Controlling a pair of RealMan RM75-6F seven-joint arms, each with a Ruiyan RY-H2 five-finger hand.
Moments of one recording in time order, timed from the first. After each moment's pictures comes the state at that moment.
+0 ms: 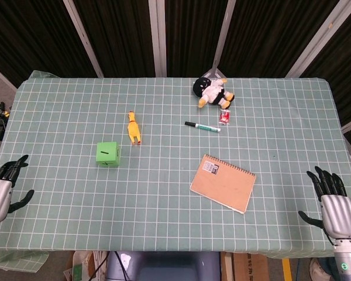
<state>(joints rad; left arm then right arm) -0.19 -1.17 0.01 -1.55 1.49 1.57 0.05 0.07 -1.10 0.06 -1.68 -1.47 1.46 -0.06</state>
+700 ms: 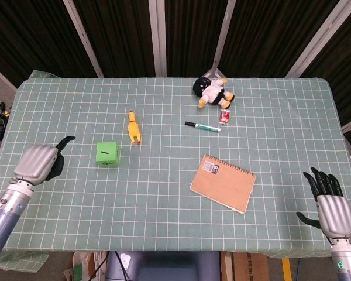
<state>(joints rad) -0.54 -0.94 -0.16 -1.92 1.08 1.03 0.34 0.08 -1.12 0.05 -1.68 -1.46 1.44 -0.10</state>
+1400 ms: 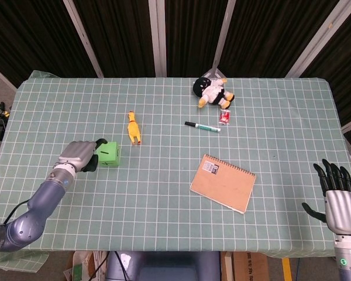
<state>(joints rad) -1.01 -1.02 -0.17 -1.96 0.20 0.84 0.67 0.07 -1.17 0.10 -1.60 -1.48 1.53 -0.10</state>
